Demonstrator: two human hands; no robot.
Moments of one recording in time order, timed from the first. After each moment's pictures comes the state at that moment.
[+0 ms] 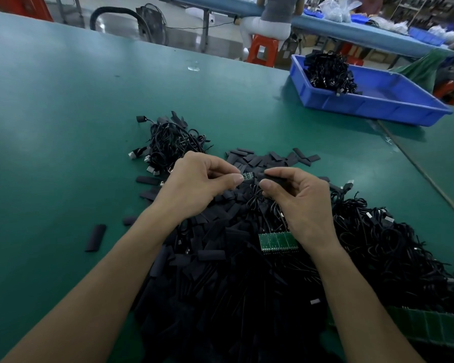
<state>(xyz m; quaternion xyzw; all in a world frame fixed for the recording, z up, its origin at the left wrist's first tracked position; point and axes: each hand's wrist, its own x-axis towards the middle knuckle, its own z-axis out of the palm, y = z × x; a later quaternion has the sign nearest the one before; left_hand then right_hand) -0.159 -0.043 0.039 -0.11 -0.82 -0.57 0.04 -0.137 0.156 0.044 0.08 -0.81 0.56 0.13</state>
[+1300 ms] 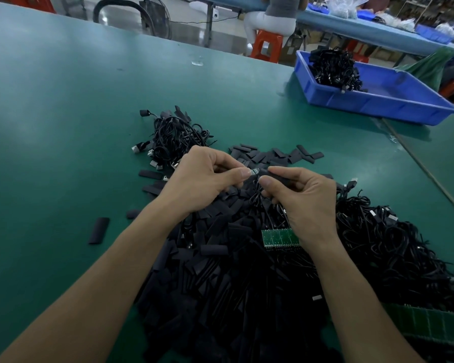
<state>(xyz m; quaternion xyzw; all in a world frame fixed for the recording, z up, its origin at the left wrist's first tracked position) -0.157 -0.040 0.041 -0.12 -0.79 -0.60 0.02 -0.135 0.151 0.041 0.07 -0.76 0.64 0.13</state>
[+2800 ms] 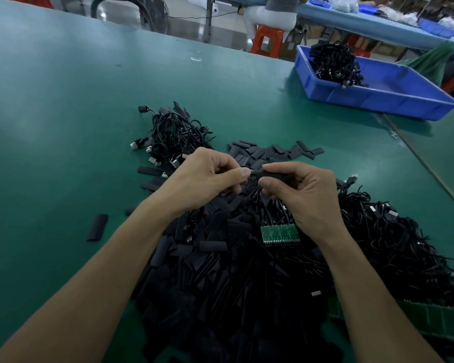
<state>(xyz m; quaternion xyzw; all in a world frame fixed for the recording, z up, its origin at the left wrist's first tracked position) -0.154 -0.042 0.041 -0.14 -0.80 -0.58 -0.04 -0.138 0.163 0.042 0.16 -0.77 0.61 0.10</state>
